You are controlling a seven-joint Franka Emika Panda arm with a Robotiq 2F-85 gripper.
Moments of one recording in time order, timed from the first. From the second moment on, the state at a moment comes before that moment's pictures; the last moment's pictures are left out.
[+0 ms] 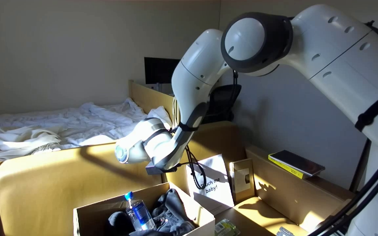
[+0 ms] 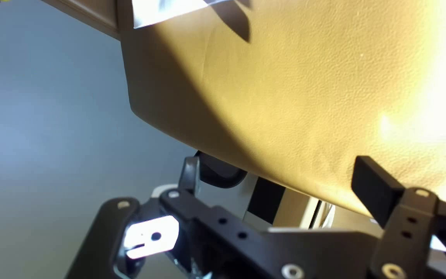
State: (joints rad) arm 0.39 0.85 0.12 -1.64 -1.46 1.80 2.12
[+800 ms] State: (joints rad) arm 0.34 0.62 0.10 -1.81 -1.64 1.80 2.21
